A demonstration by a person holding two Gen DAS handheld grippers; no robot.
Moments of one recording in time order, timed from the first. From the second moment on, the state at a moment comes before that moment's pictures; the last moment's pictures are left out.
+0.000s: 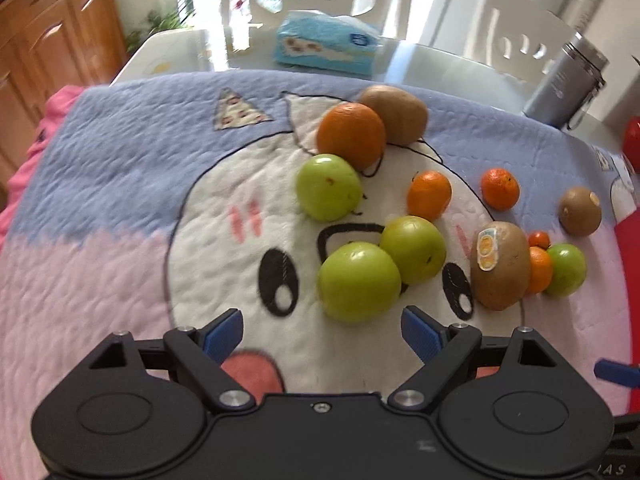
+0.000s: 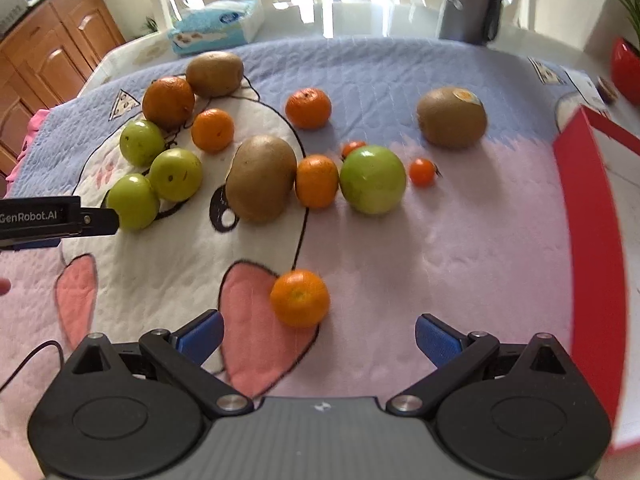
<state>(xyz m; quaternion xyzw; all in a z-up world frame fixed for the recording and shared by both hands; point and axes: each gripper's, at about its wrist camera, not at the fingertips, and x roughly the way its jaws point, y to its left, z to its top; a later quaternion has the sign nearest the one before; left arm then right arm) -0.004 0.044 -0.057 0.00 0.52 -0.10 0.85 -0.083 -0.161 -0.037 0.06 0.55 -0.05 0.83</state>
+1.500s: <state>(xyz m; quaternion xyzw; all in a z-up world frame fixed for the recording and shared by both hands) -0.037 -0.127 0.040 0.06 0.34 -0.22 0.91 -0.108 -0.310 0.027 0.12 0.38 -0.02 0.92</state>
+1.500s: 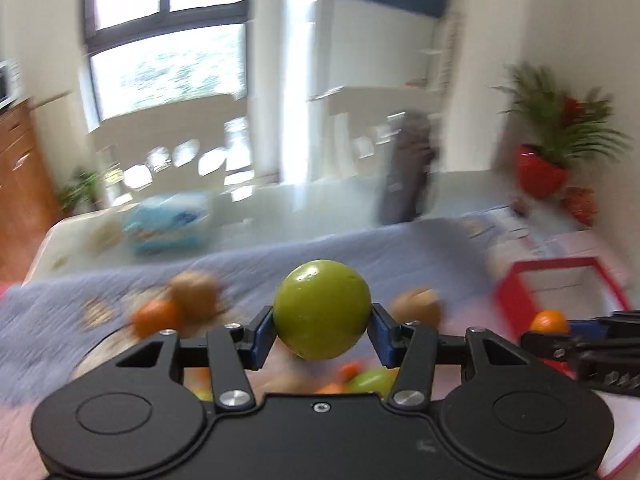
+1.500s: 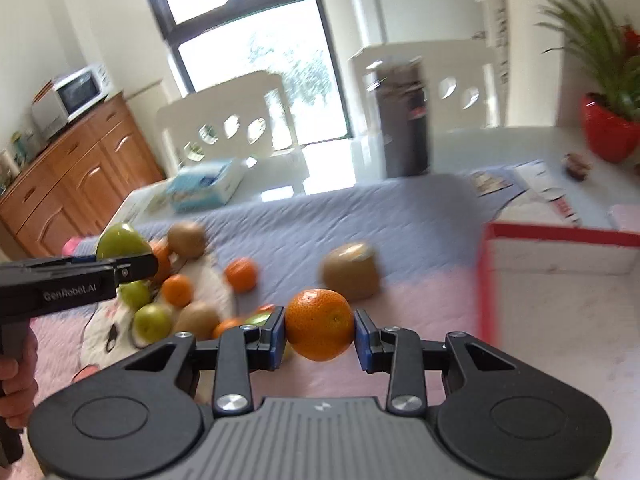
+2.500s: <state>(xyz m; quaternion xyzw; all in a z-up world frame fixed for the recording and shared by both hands) -0.087 -0.392 -0.017 0.16 0.43 -0.43 0.77 -0.214 -0.495 -0.059 0.23 0.46 -0.17 0.84</state>
